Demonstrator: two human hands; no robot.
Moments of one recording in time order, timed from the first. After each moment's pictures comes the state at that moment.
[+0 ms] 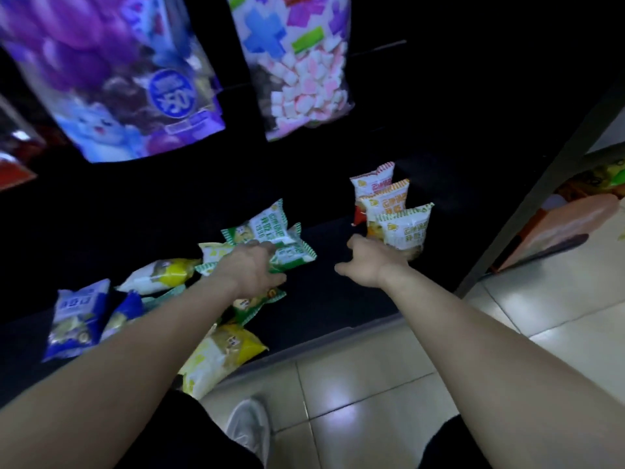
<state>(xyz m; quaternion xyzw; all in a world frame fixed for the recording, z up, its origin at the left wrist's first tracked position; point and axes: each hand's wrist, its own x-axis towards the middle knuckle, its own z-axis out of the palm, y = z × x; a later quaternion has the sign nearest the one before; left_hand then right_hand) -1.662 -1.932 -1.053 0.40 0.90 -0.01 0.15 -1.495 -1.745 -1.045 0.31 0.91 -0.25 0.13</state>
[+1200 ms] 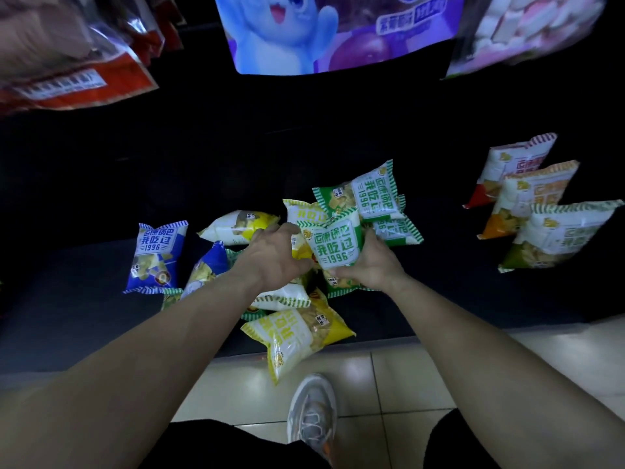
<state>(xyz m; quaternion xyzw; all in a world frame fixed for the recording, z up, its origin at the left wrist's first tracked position) -1.743 -2.052 -1.081 0.26 0.94 0.11 0.19 -1.662 -1.863 -1.192 0.25 0.86 -0.43 0.06</state>
